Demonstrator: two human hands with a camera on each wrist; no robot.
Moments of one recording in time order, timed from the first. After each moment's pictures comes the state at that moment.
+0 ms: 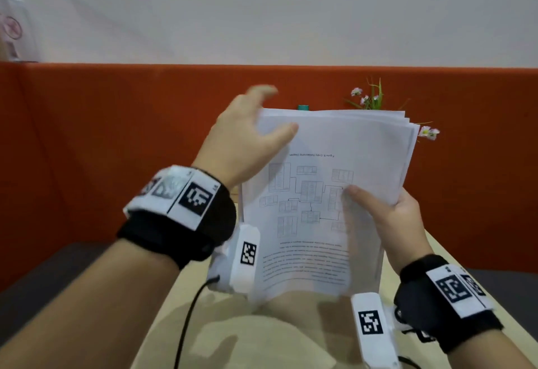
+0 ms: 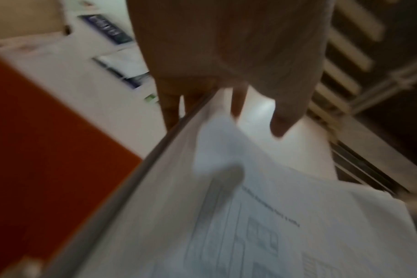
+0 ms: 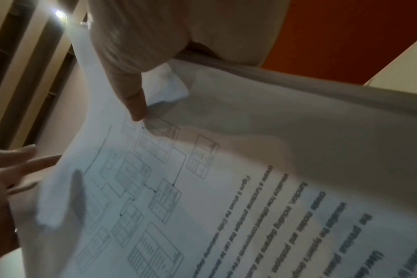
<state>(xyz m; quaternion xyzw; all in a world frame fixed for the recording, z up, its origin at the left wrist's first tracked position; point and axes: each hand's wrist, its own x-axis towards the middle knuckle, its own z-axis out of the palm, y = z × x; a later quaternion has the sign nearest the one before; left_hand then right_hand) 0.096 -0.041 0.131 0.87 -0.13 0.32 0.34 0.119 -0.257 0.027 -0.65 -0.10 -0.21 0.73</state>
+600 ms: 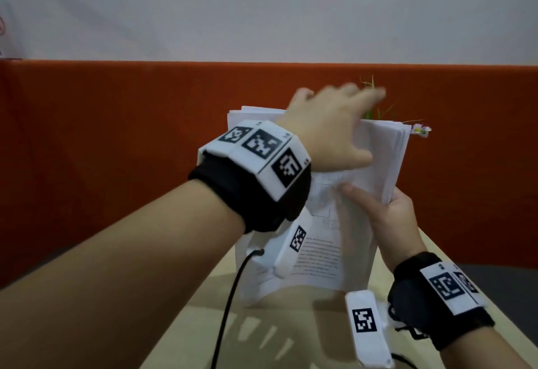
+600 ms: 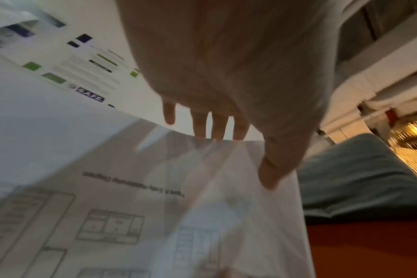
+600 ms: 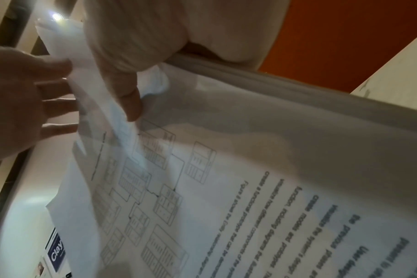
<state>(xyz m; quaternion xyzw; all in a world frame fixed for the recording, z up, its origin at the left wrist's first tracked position) 0.104 -0.122 0.160 0.92 -0.30 0.24 0.02 0.117 -0.259 0.029 -0.63 -0.13 -0.19 0.74</state>
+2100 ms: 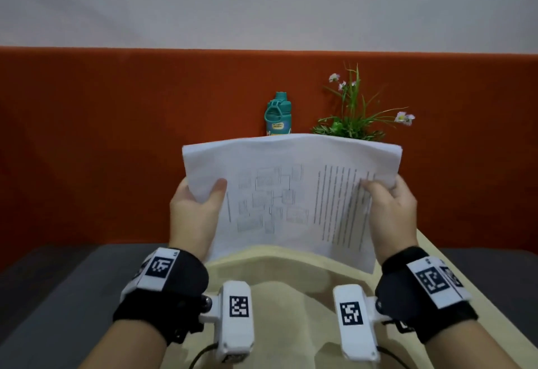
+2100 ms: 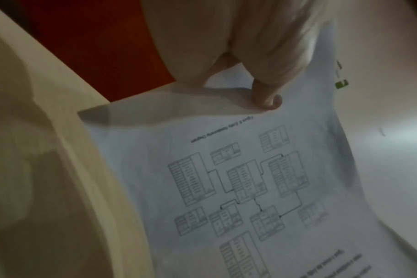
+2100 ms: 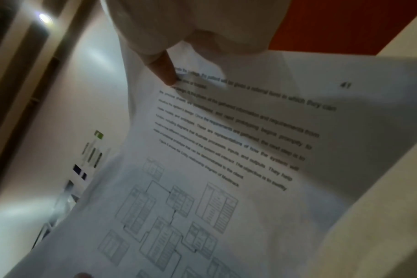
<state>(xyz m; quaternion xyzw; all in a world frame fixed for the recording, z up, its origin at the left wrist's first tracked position) 0.132 -0.030 0.001 0.67 0.05 0.29 0.68 0.115 -0.269 0.020 -0.66 0.02 -0.28 0.69</state>
